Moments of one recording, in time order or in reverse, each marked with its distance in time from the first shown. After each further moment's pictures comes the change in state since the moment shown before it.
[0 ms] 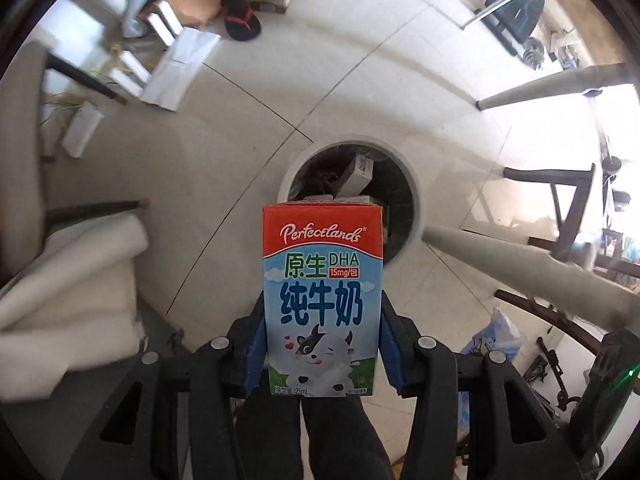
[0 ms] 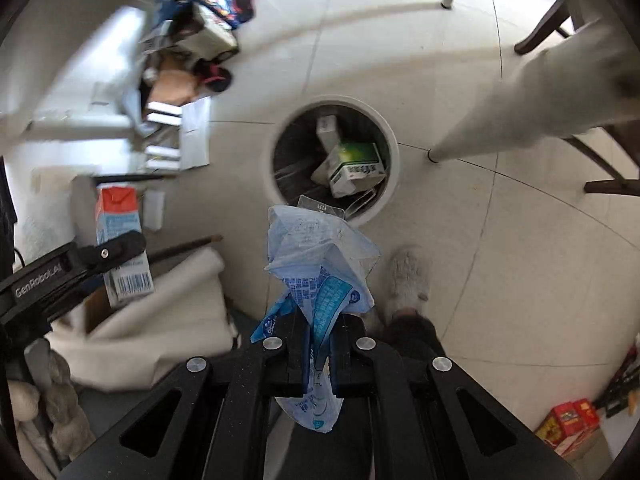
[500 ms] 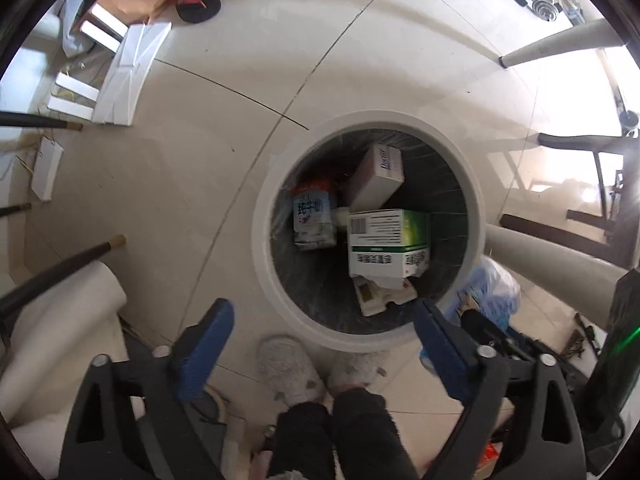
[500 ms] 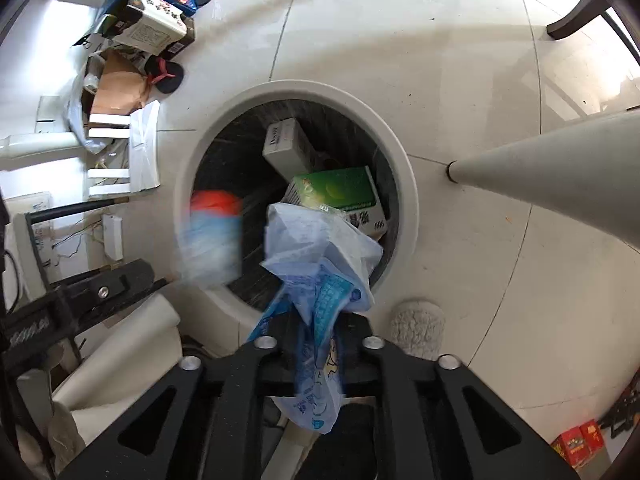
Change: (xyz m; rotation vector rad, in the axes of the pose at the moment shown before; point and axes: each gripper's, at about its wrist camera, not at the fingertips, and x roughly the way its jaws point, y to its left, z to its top) left arm 0.120 -0.013 0.052 0.127 0.071 0.098; right arm 0.175 -0.035 0.120 0.007 0.031 -0.011
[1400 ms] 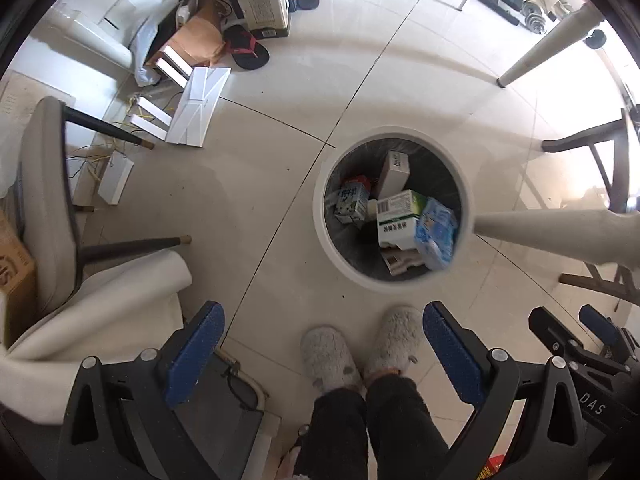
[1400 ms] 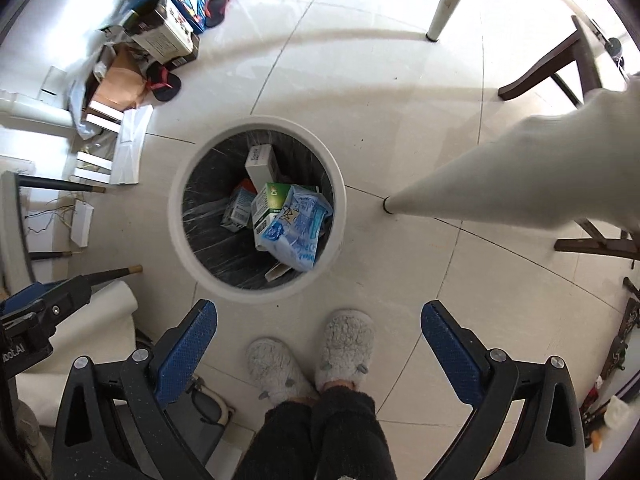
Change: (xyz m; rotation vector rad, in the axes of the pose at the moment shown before) left arm -0.113 0.000 -0.106 0.010 -0.173 0.140; right arm -0.122 0.014 -0.072 -0.136 -0.158 -0.203
